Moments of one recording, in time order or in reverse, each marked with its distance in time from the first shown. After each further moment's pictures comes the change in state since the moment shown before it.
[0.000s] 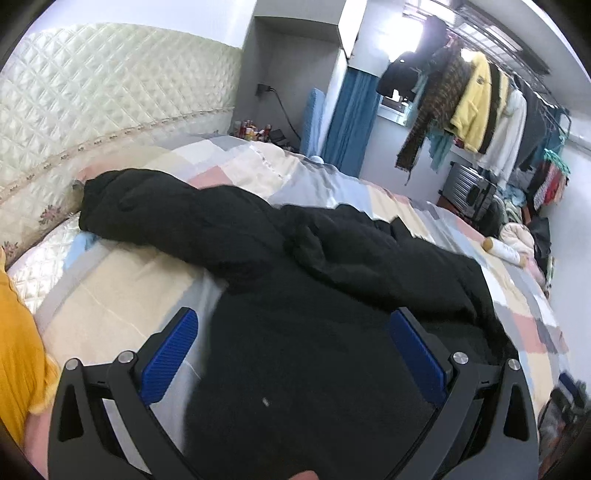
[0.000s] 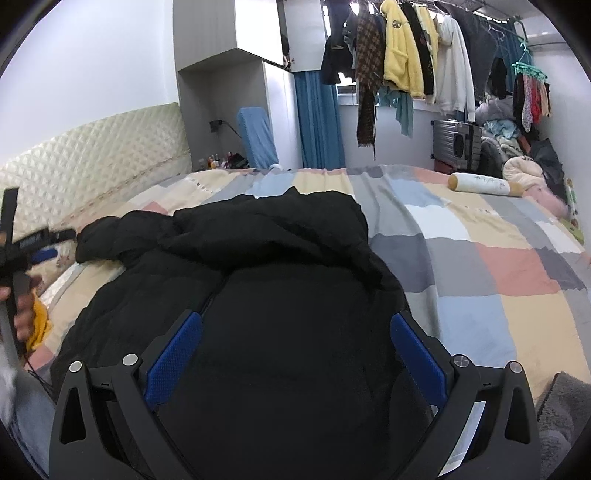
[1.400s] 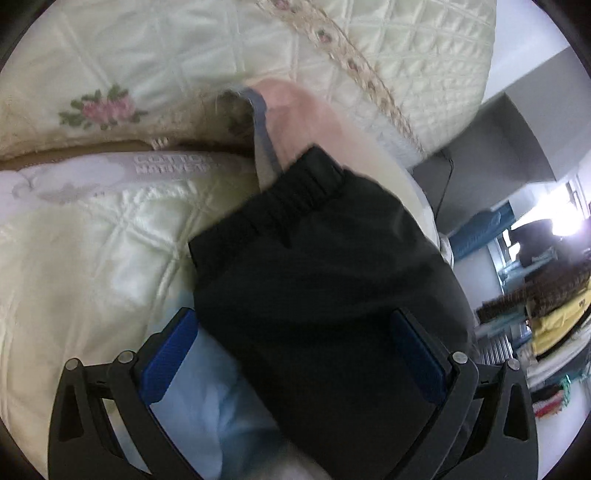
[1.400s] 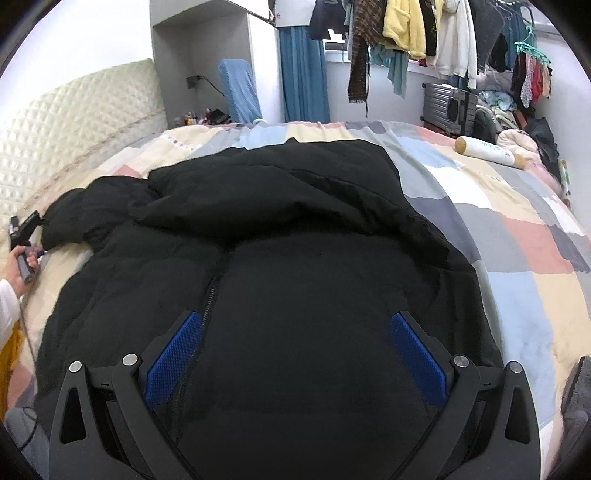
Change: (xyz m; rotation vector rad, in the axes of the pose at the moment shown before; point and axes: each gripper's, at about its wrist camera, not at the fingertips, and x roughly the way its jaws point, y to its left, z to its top) left arm 0.208 0.415 0.078 -0.705 -0.063 0.075; right arm 0.098 0.064 0.000 0.030 0.180 -0.125
